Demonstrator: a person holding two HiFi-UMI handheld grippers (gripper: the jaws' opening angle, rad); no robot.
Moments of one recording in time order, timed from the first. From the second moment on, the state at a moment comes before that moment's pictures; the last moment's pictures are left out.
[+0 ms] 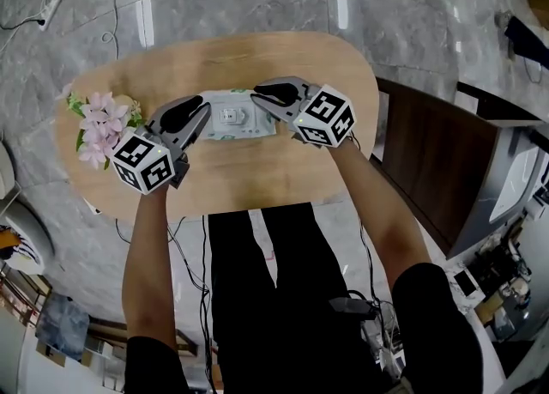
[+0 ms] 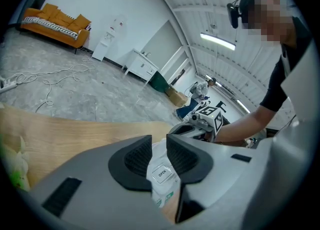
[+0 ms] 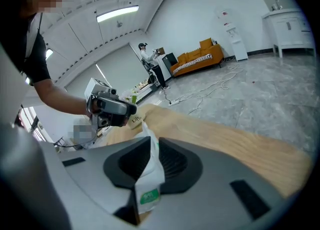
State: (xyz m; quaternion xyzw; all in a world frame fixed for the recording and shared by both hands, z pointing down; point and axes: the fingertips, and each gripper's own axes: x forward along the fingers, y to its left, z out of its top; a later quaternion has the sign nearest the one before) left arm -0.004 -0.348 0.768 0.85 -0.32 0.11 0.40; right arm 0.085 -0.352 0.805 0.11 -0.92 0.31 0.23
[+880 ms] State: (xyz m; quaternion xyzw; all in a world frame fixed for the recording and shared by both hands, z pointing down) left arm -0.016 -0.343 0.757 0.85 -0.34 0.09 0.40; right arm 0.084 -0.333 0.792 0.10 -0.92 0.31 0.22
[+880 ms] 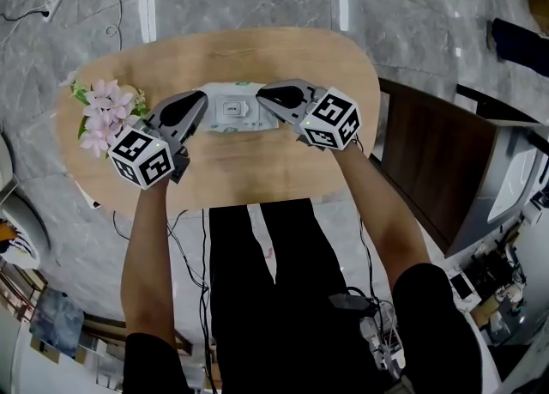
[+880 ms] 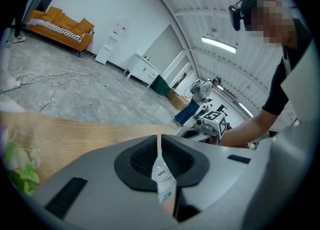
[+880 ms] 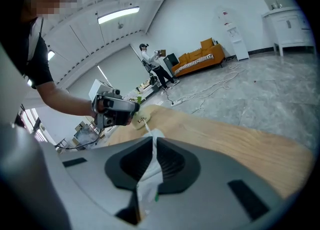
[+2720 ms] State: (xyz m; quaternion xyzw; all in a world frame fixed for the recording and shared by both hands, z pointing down) left arm -0.015 -0.317 0.771 0.84 -0.33 0.09 0.42; right arm 0.064 -0.289 0.833 0.09 -0.89 0.34 0.30
